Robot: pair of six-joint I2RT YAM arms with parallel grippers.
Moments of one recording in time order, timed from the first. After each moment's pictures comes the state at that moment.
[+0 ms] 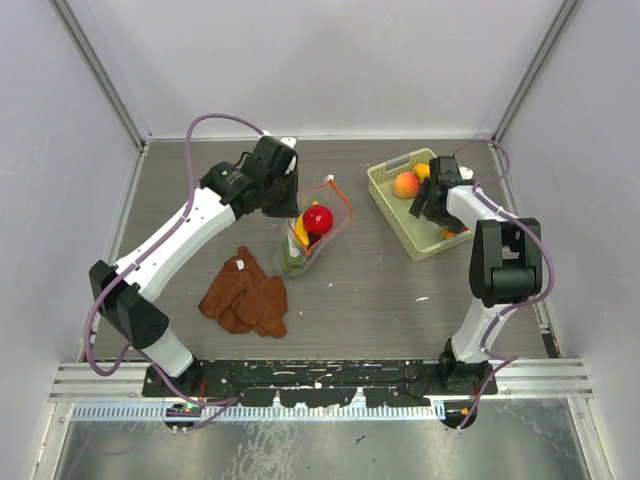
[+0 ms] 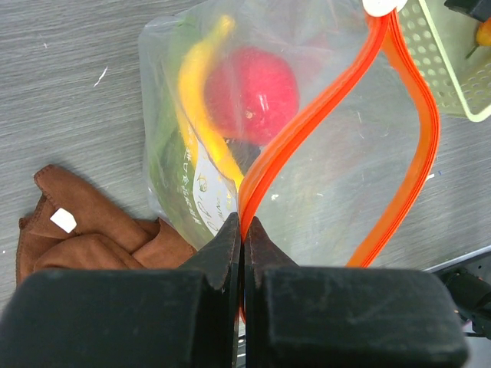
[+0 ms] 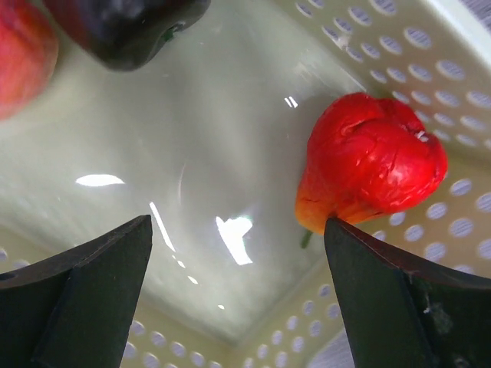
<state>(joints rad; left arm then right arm) -0.67 1.62 1.70 -0.93 -0.09 -0.51 0.04 1.81 1.25 -0.50 0.29 0.48</state>
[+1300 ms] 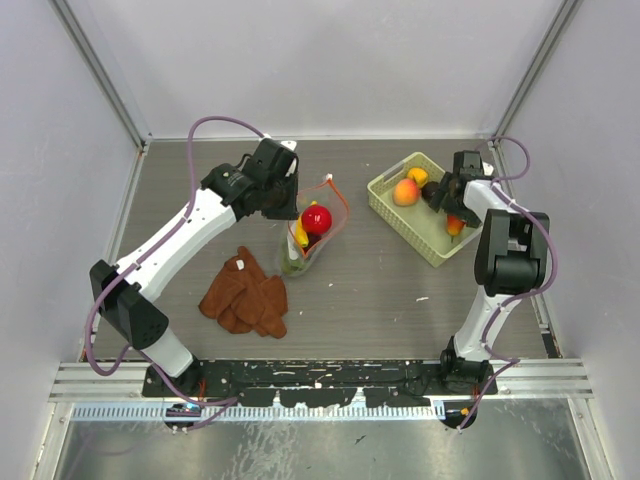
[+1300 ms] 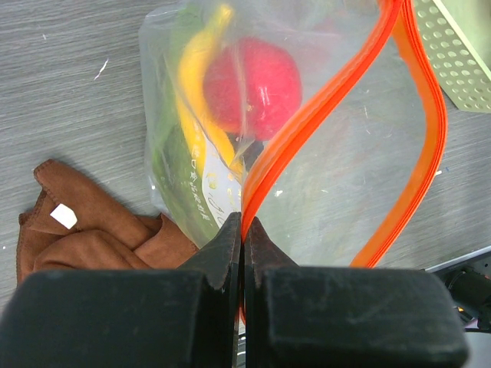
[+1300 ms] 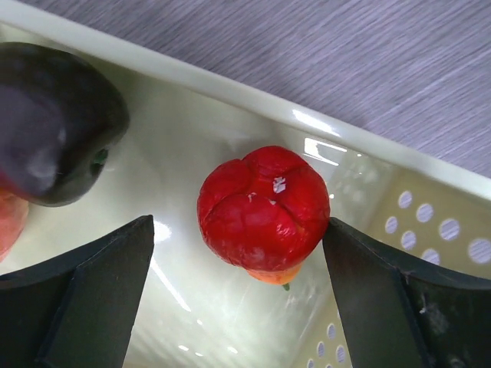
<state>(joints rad) -0.67 1.62 1.68 -0.93 -0.09 -0.51 -0.10 1.90 1.33 -0.46 0.27 0.40</state>
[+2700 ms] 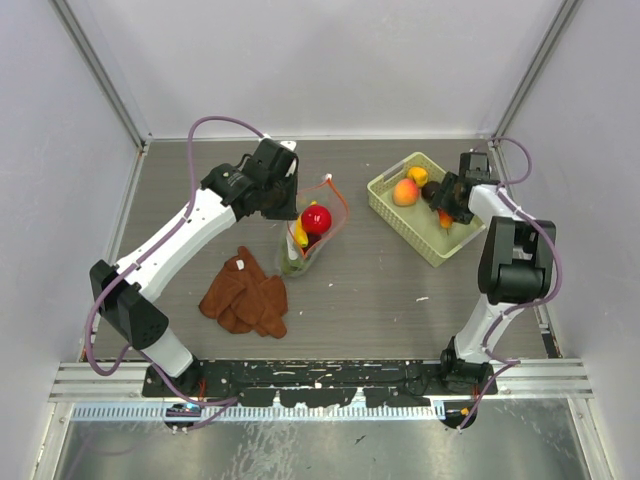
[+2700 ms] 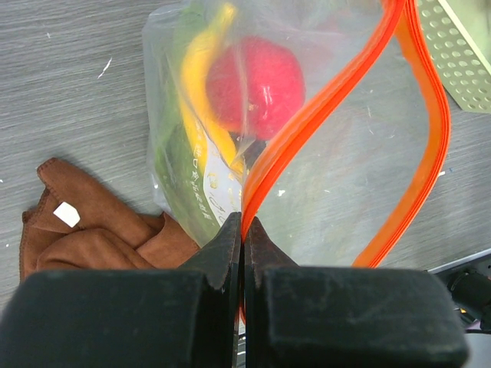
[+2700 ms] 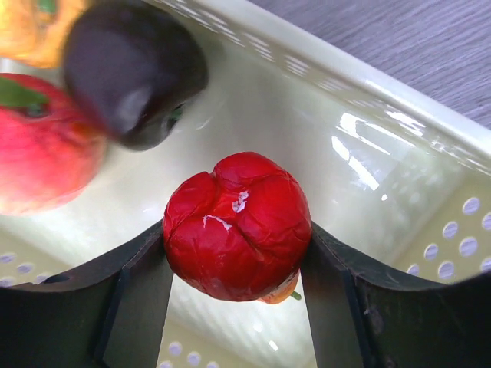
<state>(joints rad) -0.67 1.62 1.68 -0.94 -0.09 -0.51 -0.12 1.86 1.27 -0.40 0.06 0.36</state>
